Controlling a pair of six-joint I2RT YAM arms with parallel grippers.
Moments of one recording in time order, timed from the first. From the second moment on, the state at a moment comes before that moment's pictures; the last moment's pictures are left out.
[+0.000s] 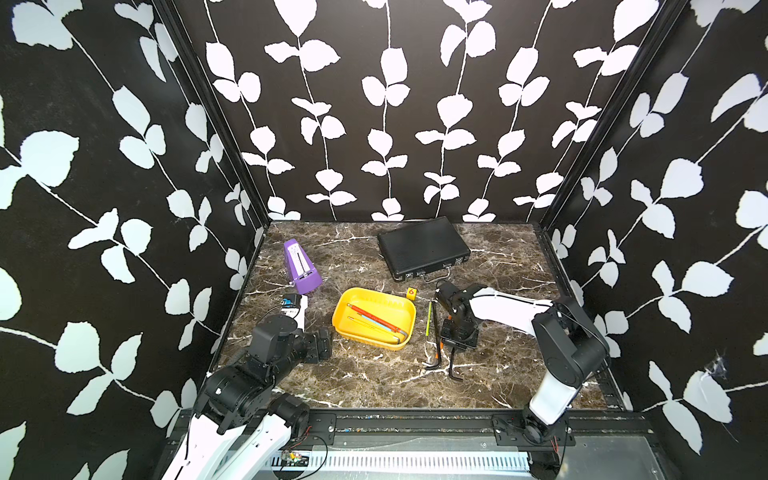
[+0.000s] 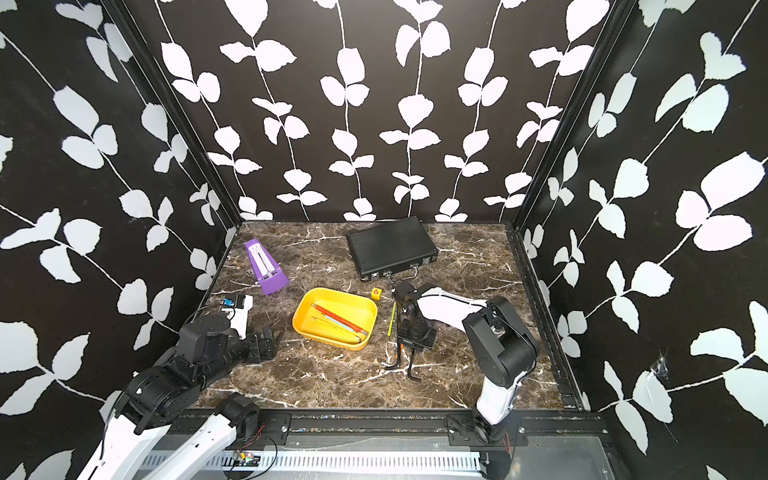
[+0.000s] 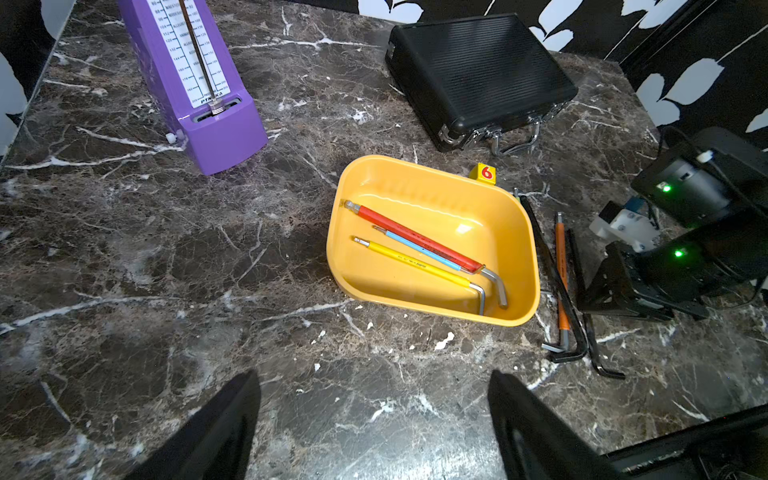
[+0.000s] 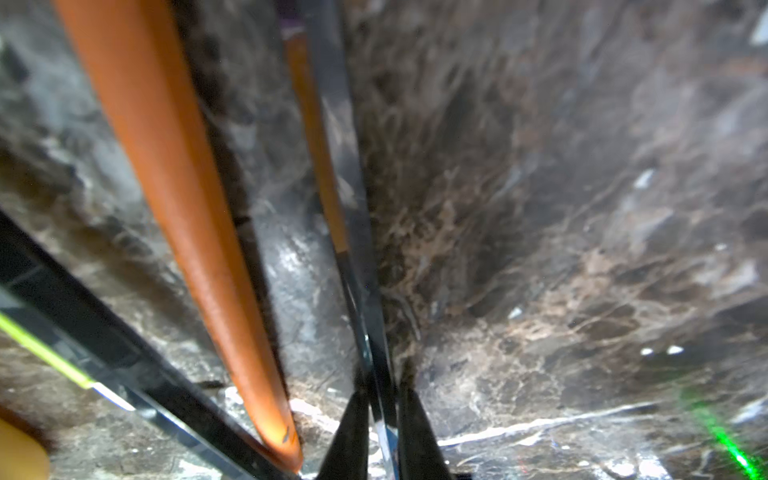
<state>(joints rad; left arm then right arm) -0.53 0.48 0.85 -1.04 -0.11 -0.39 0.64 1.76 1.04 -0.92 -0.19 0.96</state>
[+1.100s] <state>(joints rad) -0.53 0.48 0.85 -1.04 -0.11 -0.39 0.65 1.74 1.43 -1.13 0.04 0.69</state>
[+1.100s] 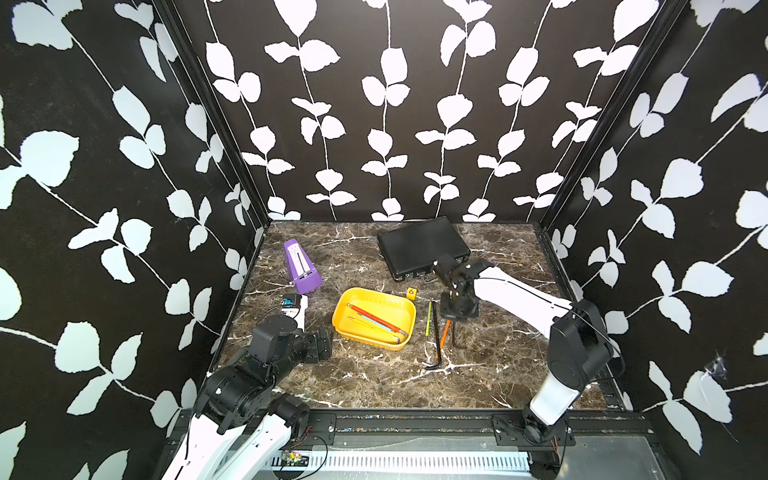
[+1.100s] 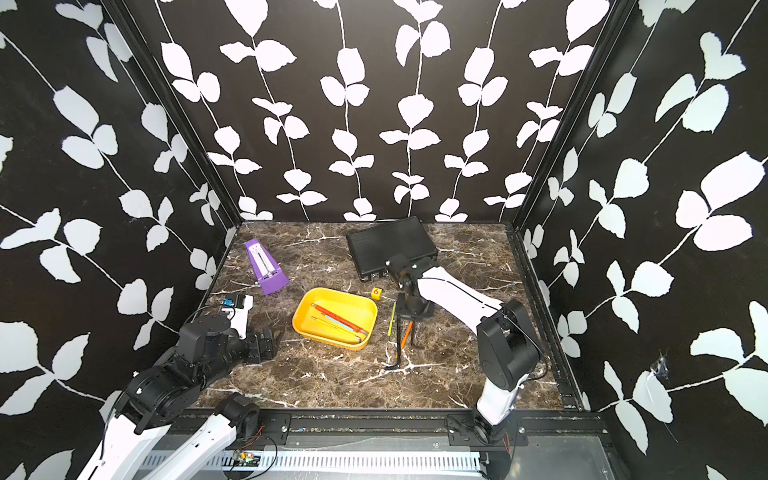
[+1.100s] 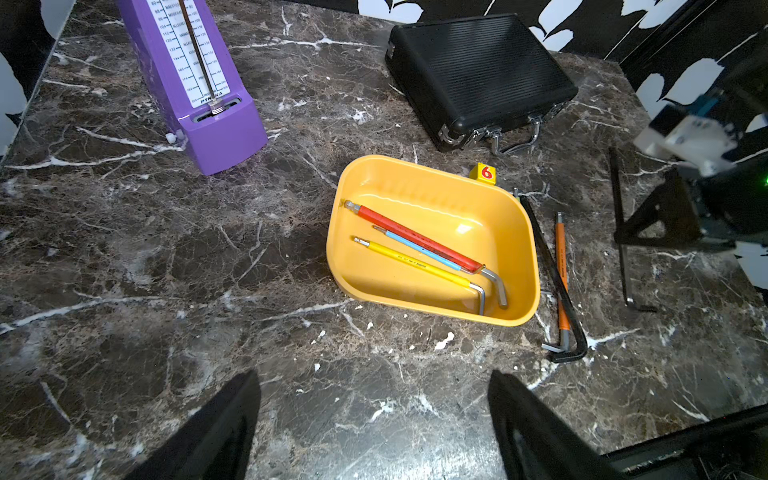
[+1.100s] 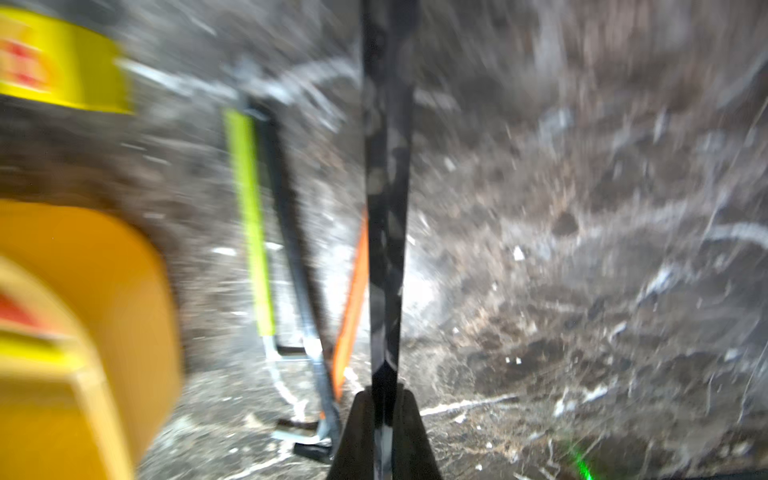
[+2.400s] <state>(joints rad) -0.53 0.48 0.85 -1.04 -0.11 -0.39 1.00 2.38 2.37 -1.40 0.05 0.03</state>
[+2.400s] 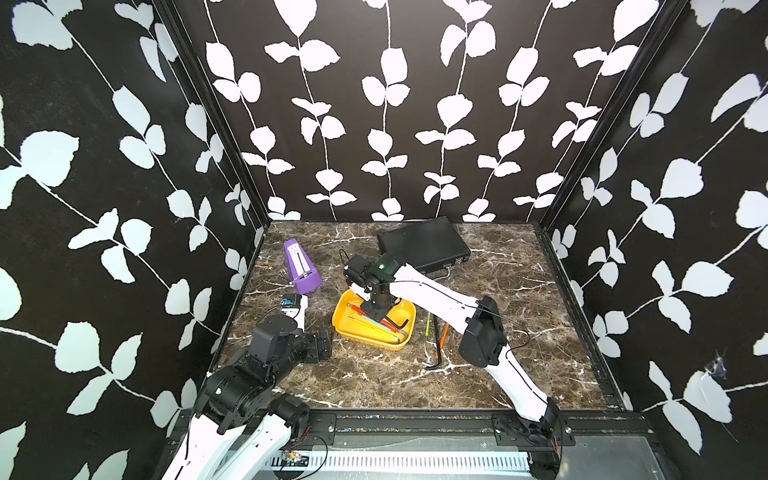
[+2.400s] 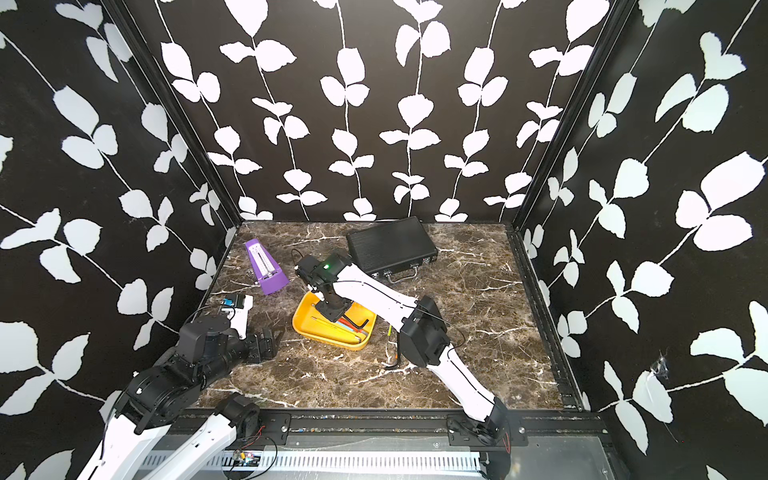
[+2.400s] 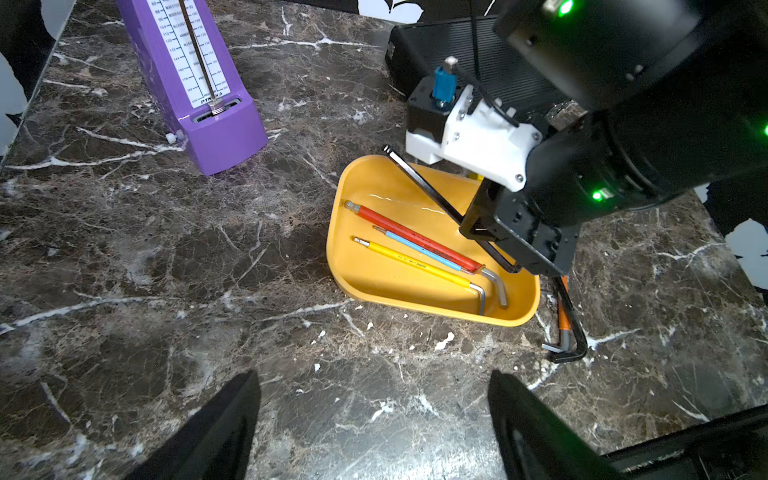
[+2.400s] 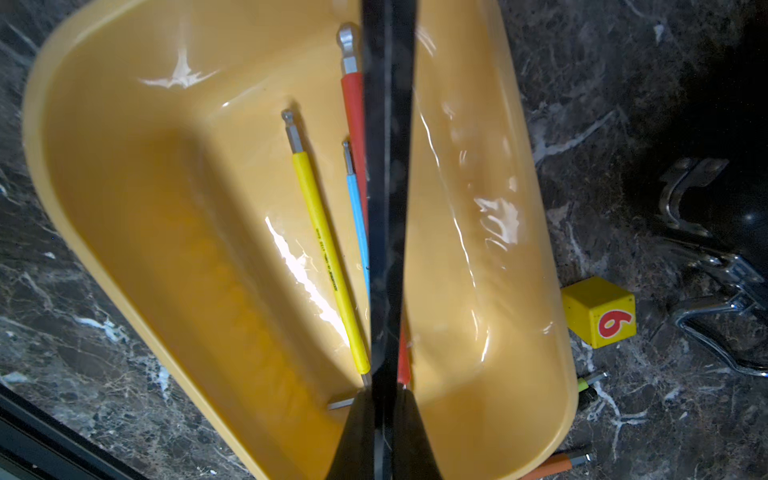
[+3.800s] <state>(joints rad) -0.53 0.48 0.85 -1.04 -0.11 -0.39 1.07 2.46 2.32 -1.38 0.12 0.01</state>
